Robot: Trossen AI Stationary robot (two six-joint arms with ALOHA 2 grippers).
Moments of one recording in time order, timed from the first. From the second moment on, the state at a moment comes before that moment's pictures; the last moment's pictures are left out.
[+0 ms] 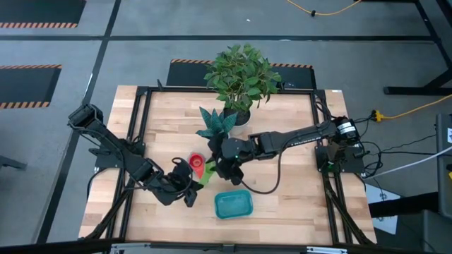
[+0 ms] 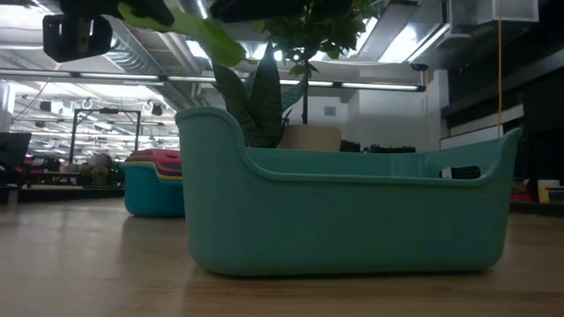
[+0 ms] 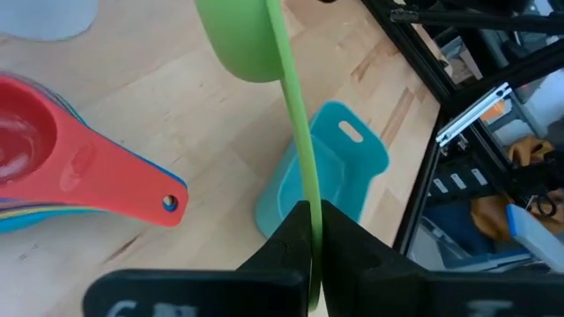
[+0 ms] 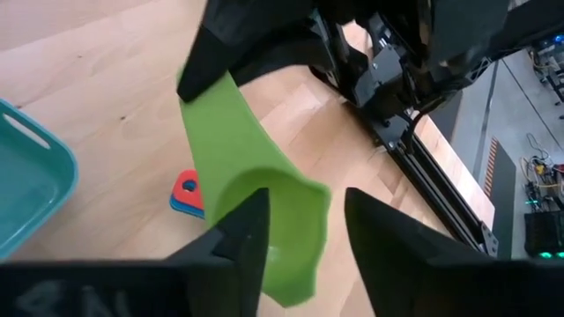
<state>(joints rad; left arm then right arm) -0.65 1.38 0.89 -0.24 -0.59 -1.29 0.19 1.86 1.59 -0.36 0.02 -0.74</state>
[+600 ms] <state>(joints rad) -0.76 1.46 0.89 -0.21 -0.64 -1.64 0.19 1.64 1.58 -0.86 0.03 -0.61</state>
